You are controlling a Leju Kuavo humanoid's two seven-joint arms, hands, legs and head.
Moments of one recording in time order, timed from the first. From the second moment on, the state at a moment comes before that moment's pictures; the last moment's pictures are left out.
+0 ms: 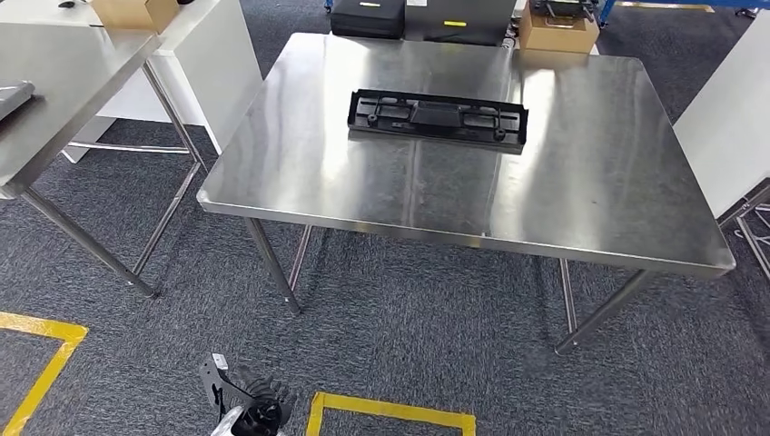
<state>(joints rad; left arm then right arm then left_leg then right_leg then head) -0.18 -0.26 -0.06 -0.65 0.88 0.38 -0.19 -0.12 0.10 -0.96 -0.27 1.28 -0.54 0.13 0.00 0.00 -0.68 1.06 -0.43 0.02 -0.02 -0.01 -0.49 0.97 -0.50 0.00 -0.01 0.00</state>
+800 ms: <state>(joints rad) -0.16 -0.25 -0.15 -0.67 0.91 0.39 -0.17 -0.08 0.14 -0.76 -0.20 1.43 -0.14 0.25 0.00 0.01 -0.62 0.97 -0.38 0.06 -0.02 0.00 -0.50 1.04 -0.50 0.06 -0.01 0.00</state>
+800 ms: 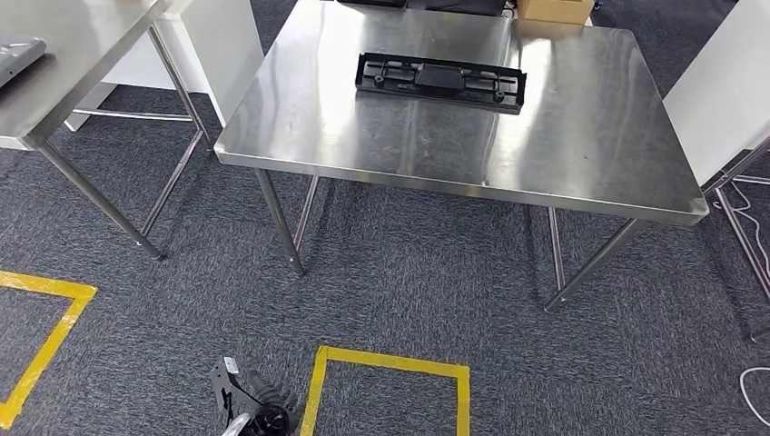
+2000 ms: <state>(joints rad) -0.15 -0.26 -0.21 -0.66 0.93 0.37 -0.16 -0.08 0.11 -0.76 -0.19 1.41 -0.13 0.25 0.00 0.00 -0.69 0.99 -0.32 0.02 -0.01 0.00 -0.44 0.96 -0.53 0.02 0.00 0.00</state>
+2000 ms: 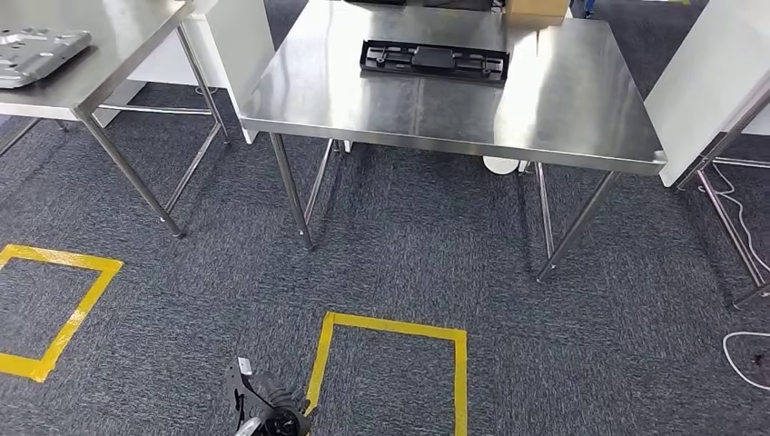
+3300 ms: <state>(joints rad) -0.17 -0.29 -0.22 -0.65 0.99 0.47 -0.21 -0.07 0.10 -0.71 -0.19 1.51 -0.07 0.24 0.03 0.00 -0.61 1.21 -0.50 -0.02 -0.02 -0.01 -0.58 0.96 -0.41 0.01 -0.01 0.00</state>
